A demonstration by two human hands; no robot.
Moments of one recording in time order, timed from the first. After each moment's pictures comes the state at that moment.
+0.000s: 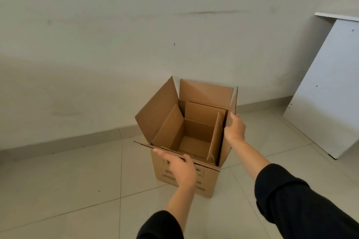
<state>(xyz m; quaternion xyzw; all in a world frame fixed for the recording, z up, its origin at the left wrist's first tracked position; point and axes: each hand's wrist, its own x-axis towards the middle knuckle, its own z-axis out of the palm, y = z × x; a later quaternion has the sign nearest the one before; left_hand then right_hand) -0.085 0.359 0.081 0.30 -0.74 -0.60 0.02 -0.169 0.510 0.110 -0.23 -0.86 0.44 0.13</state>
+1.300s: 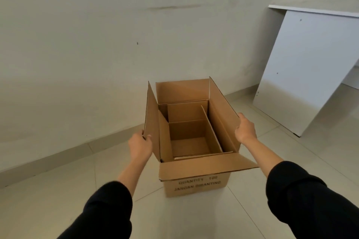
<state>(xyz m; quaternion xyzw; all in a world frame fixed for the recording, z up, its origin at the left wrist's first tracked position) -0.195 0.314 0.081 0.10 -0.88 -0.46 0.01 -0.146 0.618 0.091 -0.27 -0.90 0.31 0.13</state>
